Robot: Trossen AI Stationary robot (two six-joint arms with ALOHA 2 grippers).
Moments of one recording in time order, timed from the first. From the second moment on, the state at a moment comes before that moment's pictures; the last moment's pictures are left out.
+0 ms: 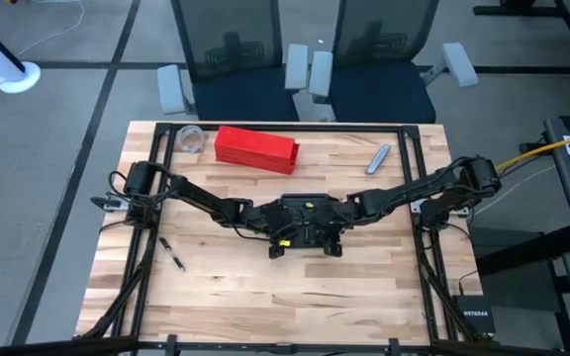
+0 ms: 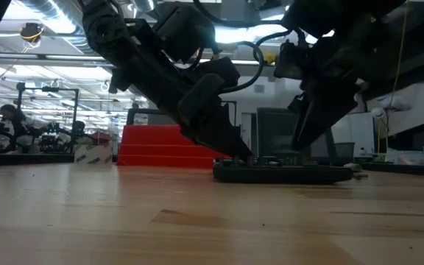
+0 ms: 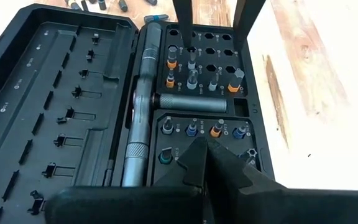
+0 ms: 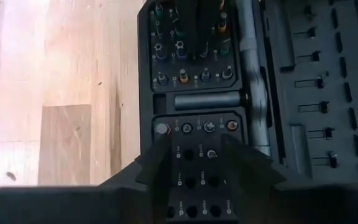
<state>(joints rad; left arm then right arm) -0.08 1.96 0.96 0.33 -0.06 -0.15 0.13 1.57 0.83 -0.30 -0.04 0.18</state>
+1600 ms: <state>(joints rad) -0.08 1.96 0.96 0.33 -0.06 -0.15 0.10 1.56 0.91 -0.51 0.08 0.22</state>
